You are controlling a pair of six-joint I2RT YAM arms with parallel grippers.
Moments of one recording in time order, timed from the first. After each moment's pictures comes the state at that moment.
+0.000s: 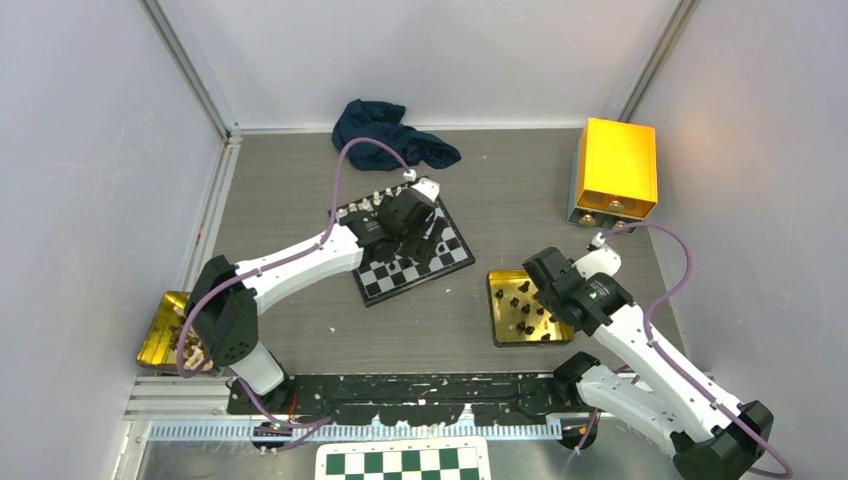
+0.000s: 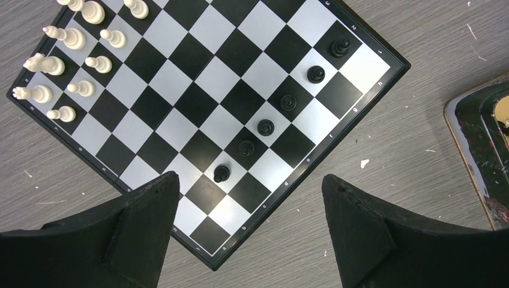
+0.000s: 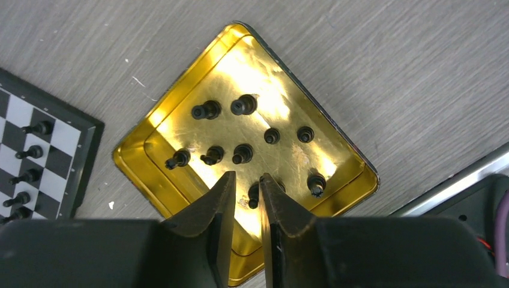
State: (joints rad) left arm -0.87 1.63 1.30 -0.54 -0.34 -0.28; right arm 0.59 0.82 0.77 -1.11 0.61 1.25
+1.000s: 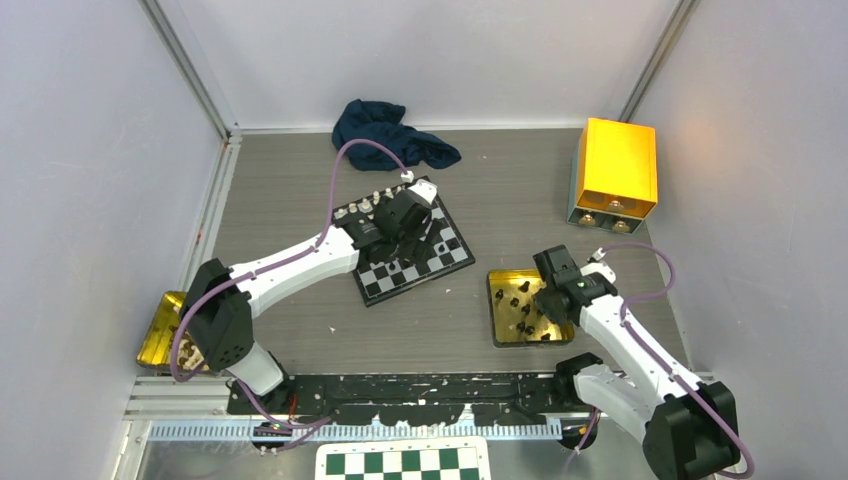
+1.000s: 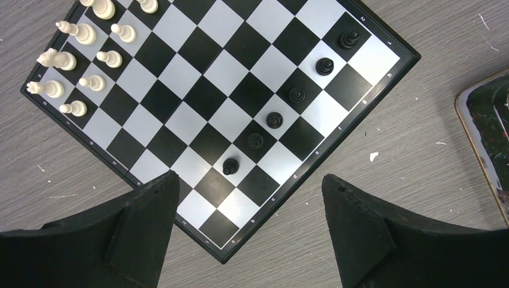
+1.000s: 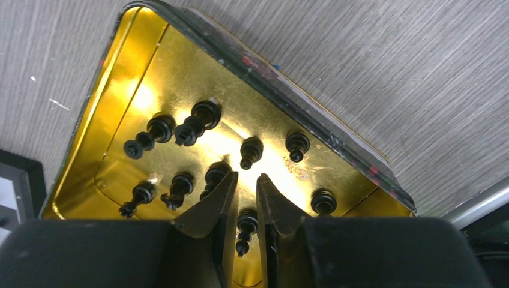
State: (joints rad) left arm -0.87 1.60 1.28 -0.55 -0.35 -0.26; right arm 0.33 0.92 0.56 -0.86 0.37 1.23
